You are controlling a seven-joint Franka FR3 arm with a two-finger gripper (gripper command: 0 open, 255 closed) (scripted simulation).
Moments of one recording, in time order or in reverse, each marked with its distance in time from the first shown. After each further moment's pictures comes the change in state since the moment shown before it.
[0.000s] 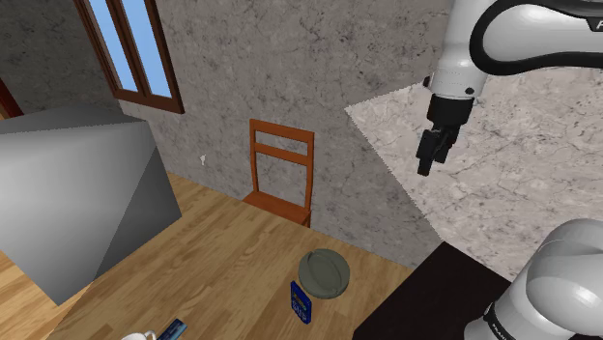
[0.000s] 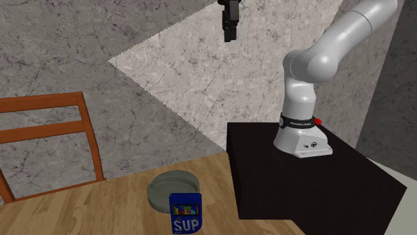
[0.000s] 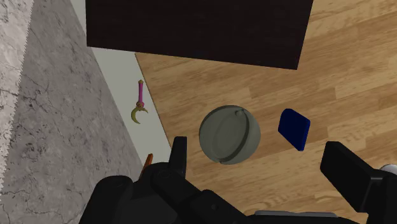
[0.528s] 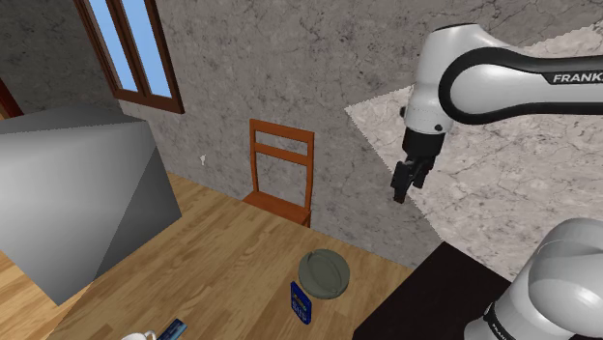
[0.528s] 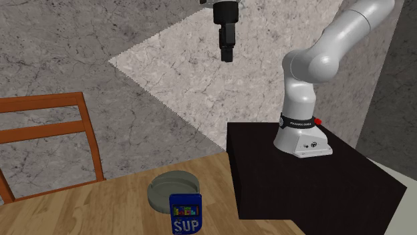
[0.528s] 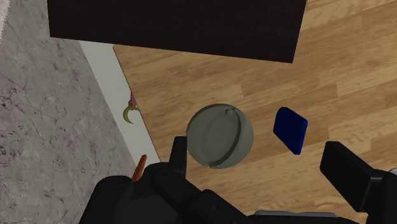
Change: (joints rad) arm 0.036 0.029 0.099 -0.139 0.071 0.181 0.084
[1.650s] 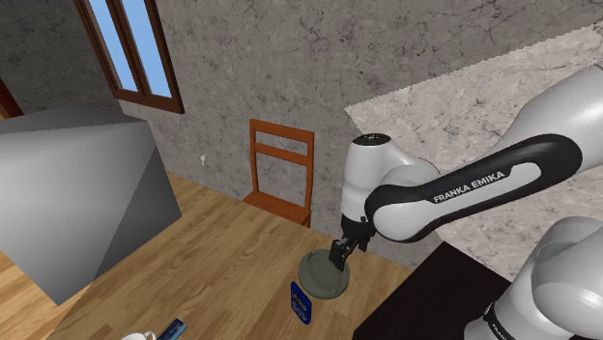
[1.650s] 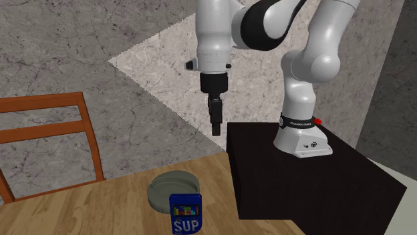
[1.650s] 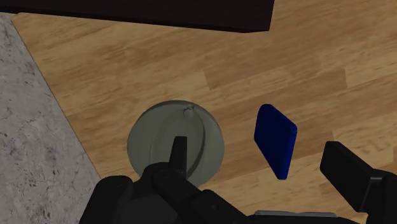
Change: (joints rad) arm 0.063 0.447 0.326 -0.139 0.123 0.633 0.258
